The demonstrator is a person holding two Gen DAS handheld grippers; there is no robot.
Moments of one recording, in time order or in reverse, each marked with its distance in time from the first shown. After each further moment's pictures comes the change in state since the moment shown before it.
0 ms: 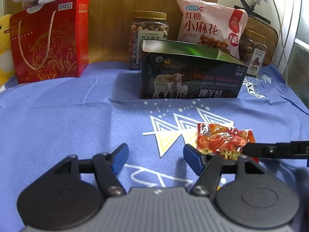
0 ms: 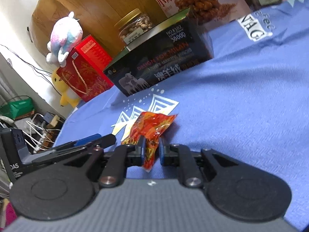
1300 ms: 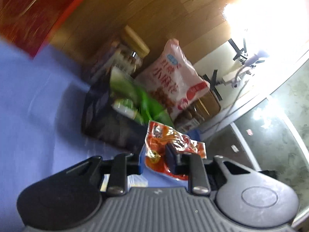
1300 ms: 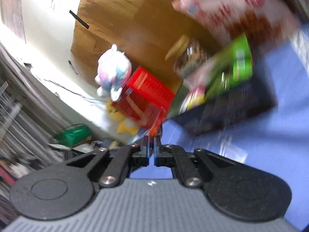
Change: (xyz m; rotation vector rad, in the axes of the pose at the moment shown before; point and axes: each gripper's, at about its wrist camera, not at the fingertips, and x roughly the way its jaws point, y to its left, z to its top) left arm 0.011 0.071 0.082 -0.470 -0.063 -0.610; right arm -0.007 0.032 0.087 0.057 -0.060 0.323
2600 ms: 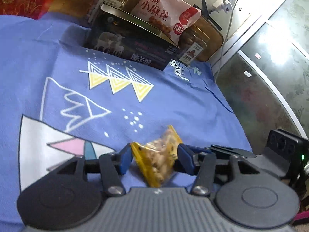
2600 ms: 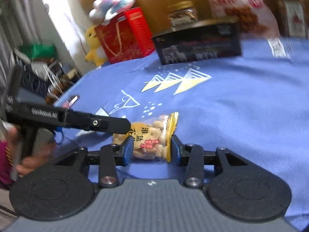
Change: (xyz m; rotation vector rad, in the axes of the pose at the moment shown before) left arm -0.044 -0.025 -0.148 0.193 0.235 0.119; right arm -0.031 0.021 -0.148 -0.425 0.182 -0.302
